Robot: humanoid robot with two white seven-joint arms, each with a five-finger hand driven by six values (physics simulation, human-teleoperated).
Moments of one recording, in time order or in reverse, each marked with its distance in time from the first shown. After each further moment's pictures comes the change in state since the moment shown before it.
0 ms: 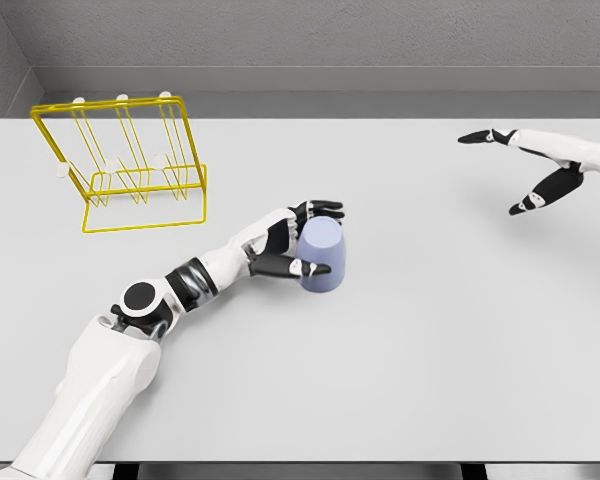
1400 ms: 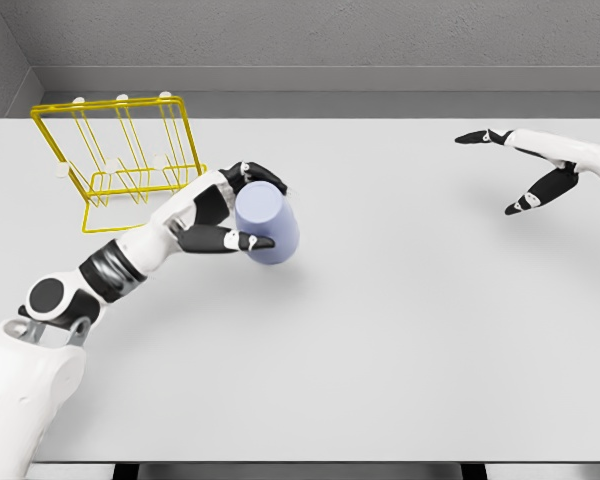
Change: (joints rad) left arm 0.112 0.194 0.165 -0.396 0.129 0.056 -0.001; right arm 0.000 0.018 0.000 0.022 0.000 0.000 0.000
